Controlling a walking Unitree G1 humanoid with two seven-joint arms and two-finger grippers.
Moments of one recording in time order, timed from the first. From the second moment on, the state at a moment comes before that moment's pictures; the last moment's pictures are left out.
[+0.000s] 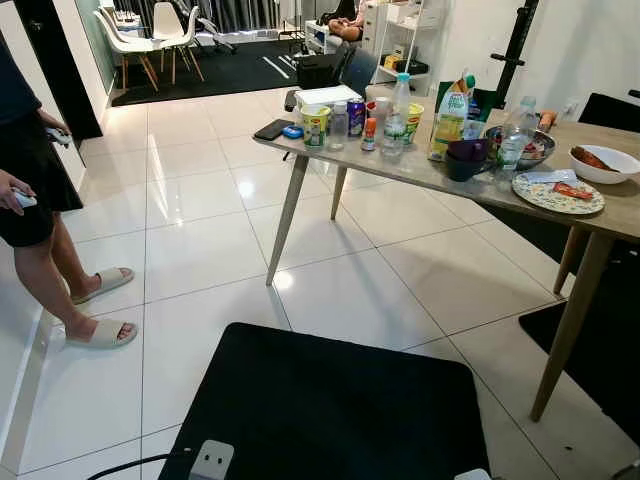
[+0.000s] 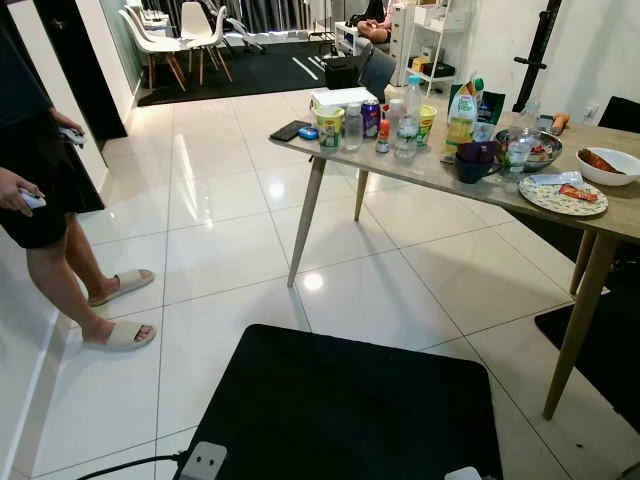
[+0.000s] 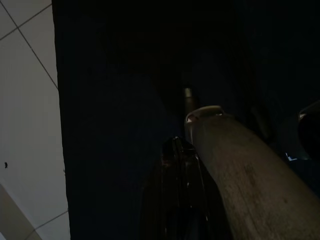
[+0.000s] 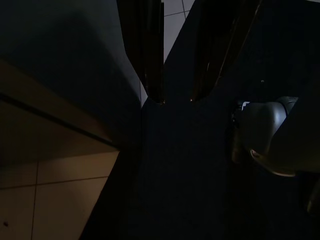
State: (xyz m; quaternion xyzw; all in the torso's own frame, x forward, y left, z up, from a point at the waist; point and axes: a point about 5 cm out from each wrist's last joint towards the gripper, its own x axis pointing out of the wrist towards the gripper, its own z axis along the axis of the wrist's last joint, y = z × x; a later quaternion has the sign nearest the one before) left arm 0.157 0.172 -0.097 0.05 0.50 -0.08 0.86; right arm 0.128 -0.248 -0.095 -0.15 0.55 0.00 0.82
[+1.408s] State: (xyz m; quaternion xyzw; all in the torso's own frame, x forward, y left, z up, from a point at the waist) left arm 0.157 0.172 -0.097 0.05 0.50 -0.09 0.86; right arm 0.129 -0.246 -0.095 -0.16 0.56 0.00 0.82
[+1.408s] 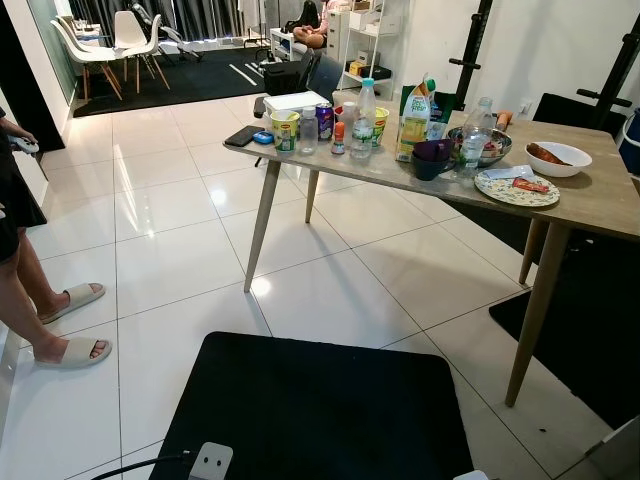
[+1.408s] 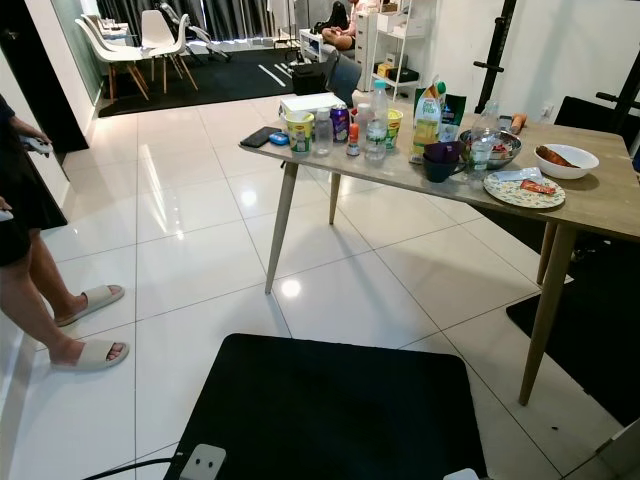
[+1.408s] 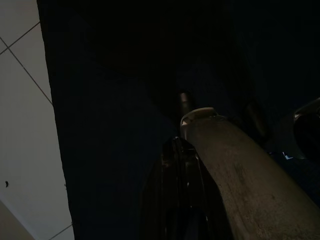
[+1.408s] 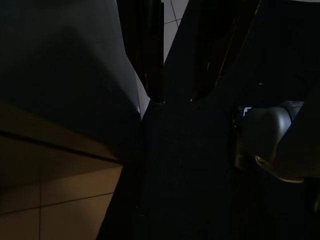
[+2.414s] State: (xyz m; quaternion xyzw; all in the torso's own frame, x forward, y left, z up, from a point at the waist) left arm 0.155 0.174 -0.097 0.03 0.50 -0.07 0.86; right arm 0.143 -0.253 -0.088 -0.16 0.54 0.00 0.82
